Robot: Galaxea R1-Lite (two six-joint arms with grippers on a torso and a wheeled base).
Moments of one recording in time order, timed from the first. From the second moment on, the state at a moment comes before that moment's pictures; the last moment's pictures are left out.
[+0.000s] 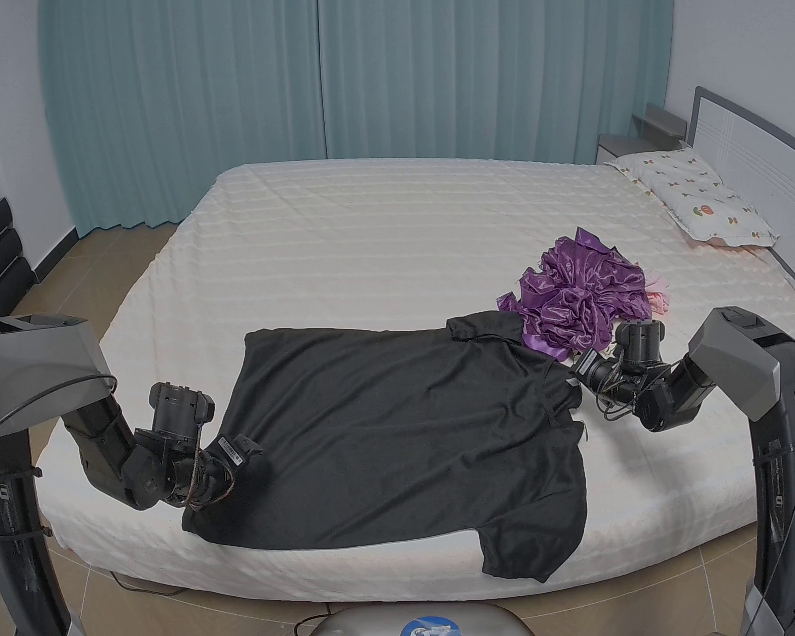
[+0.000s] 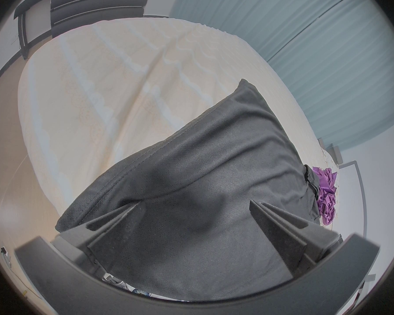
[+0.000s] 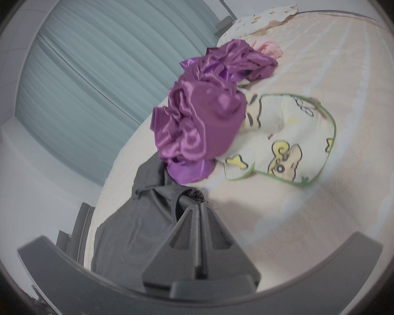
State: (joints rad) left arm -0.17 2.20 -0.63 -0.71 0.02 -0.95; right arm 0.08 2.55 -1.30 -0.80 0.10 0.75
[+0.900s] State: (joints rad) left arm -0.03 2.18 -0.60 -0.70 0.01 -0.71; right arm 0.08 2.36 -0.96 -0.94 0.09 0.63
